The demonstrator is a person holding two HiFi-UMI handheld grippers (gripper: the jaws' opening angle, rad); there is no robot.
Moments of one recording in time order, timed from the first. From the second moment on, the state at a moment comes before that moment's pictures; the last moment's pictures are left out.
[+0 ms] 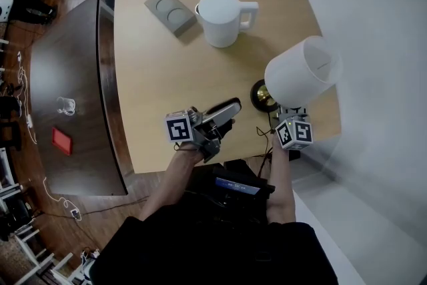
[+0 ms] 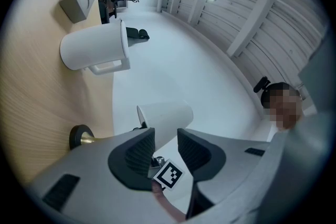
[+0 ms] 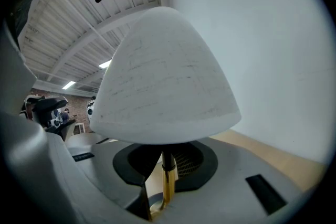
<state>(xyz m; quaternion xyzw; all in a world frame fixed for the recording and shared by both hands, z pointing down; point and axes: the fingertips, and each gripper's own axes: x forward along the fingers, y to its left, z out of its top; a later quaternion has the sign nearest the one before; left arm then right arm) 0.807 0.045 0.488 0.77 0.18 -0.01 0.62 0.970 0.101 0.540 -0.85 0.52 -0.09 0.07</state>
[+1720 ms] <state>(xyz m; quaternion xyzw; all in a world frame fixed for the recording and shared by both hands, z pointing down) 0.804 0.053 0.500 0.77 0.18 0.00 0.61 0.944 0.089 0.590 -0.82 0.55 -0.13 0.08</state>
